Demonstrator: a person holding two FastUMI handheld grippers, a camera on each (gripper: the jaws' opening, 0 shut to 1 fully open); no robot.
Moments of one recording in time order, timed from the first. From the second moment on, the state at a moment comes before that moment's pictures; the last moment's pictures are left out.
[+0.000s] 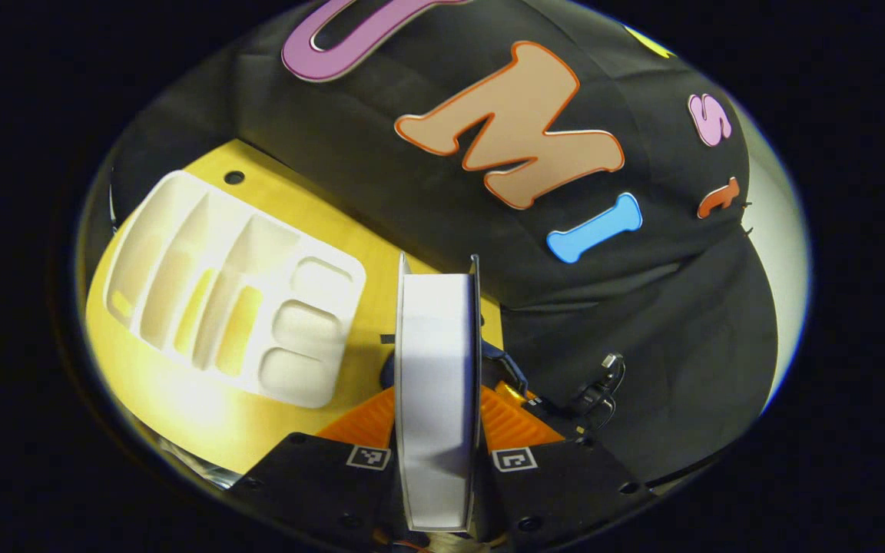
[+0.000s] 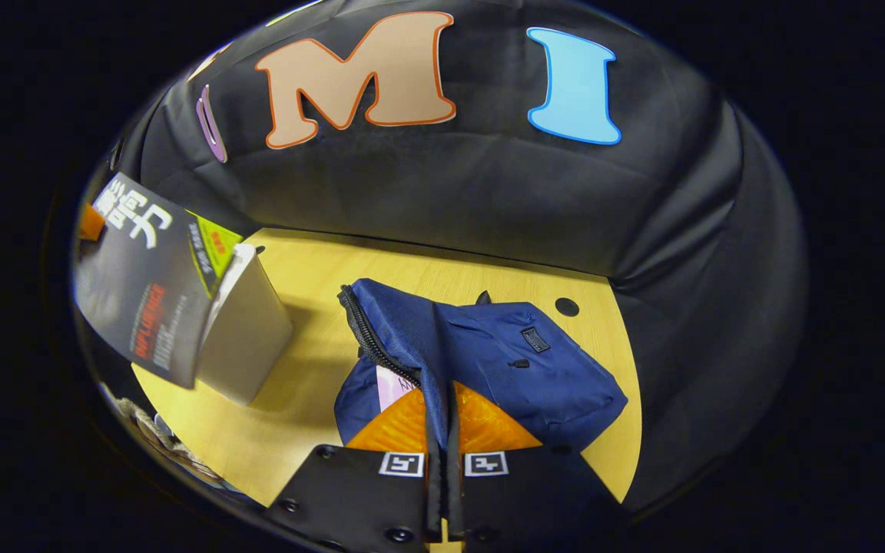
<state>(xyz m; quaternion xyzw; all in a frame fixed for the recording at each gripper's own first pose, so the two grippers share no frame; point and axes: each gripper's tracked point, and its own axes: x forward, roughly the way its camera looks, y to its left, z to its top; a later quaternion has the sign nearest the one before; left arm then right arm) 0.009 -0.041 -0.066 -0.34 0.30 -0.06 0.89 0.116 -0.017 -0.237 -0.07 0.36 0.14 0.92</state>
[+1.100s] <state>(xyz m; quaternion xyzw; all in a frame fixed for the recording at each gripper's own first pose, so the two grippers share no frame) 0.154 -0.180 -0.265 -0.52 0.23 -0.15 0.81 0.116 -0.002 -0.240 -0.09 0.35 0.15 0.92</state>
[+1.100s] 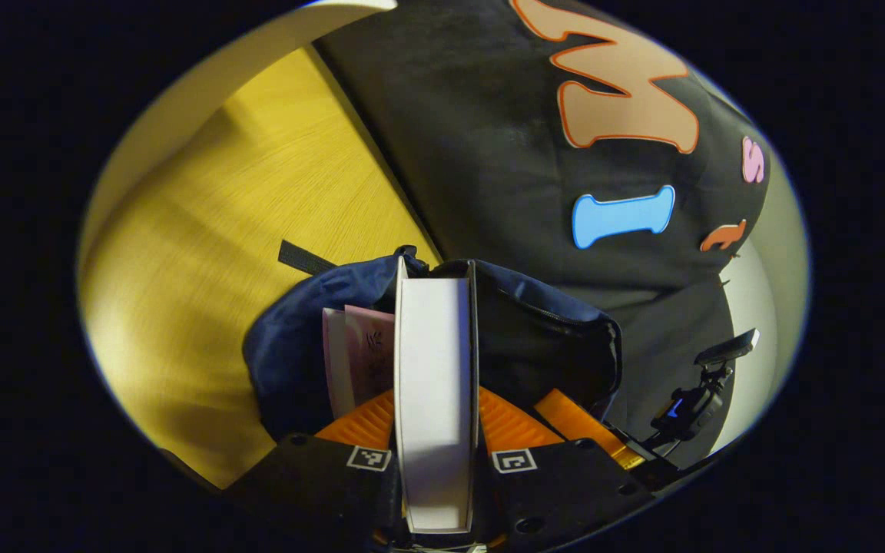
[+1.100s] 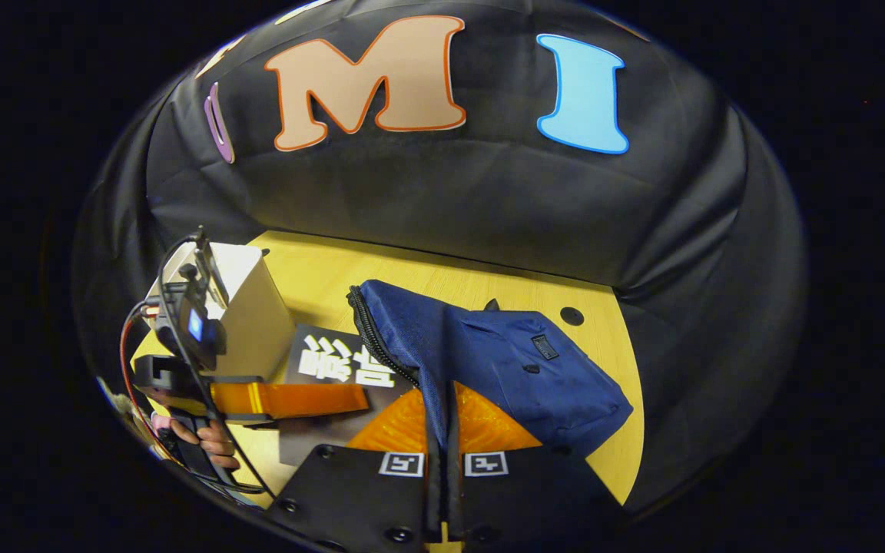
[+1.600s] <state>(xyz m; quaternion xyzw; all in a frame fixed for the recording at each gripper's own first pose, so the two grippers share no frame) 0.195 -0.232 -0.294 -0.51 0.24 -0.18 0.80 0.104 0.019 -0.254 -0.10 0.35 0.18 0.92</state>
